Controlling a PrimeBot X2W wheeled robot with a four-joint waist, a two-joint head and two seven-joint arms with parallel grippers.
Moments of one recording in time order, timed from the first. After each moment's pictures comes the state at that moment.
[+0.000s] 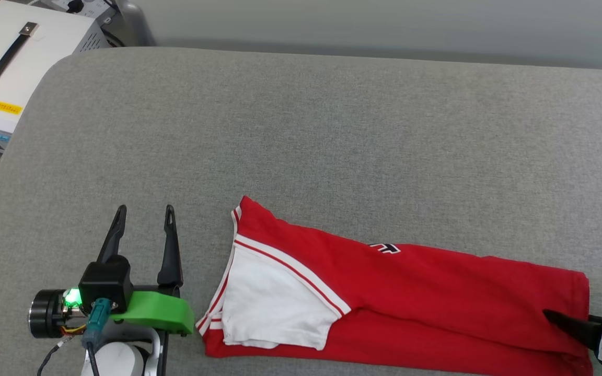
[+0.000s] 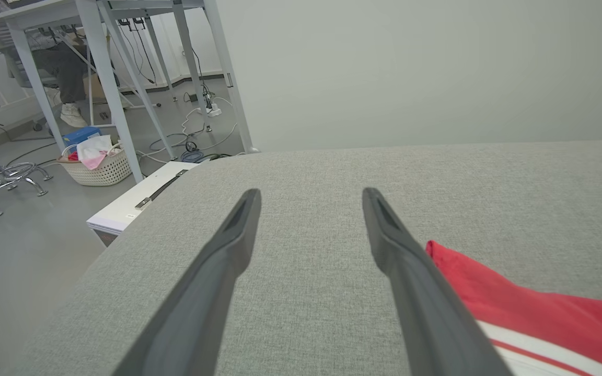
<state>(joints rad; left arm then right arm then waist) -0.10 0.37 -0.33 0.02 -0.33 0.31 -0.26 -0.08 -0.69 0.26 0.22 1.07 0.13 0.62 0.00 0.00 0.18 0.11</state>
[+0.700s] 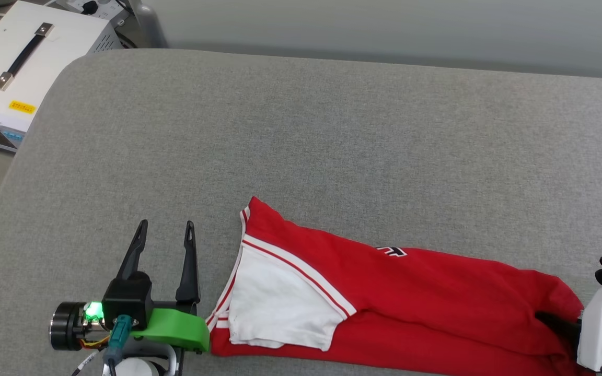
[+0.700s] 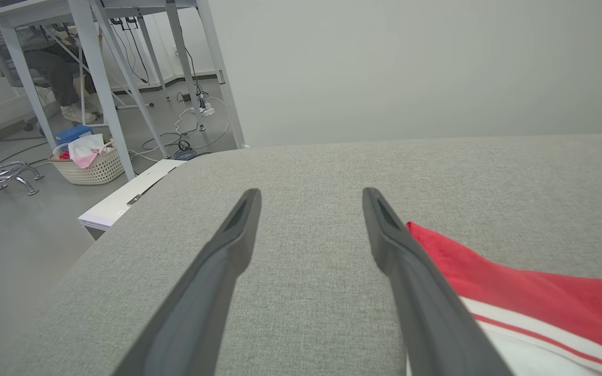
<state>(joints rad) -0.03 0.18 -0.17 0.04 -0.12 0.13 -0.26 -0.14 -0.69 0.40 0.25 1.06 0.13 0.54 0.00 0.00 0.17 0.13</state>
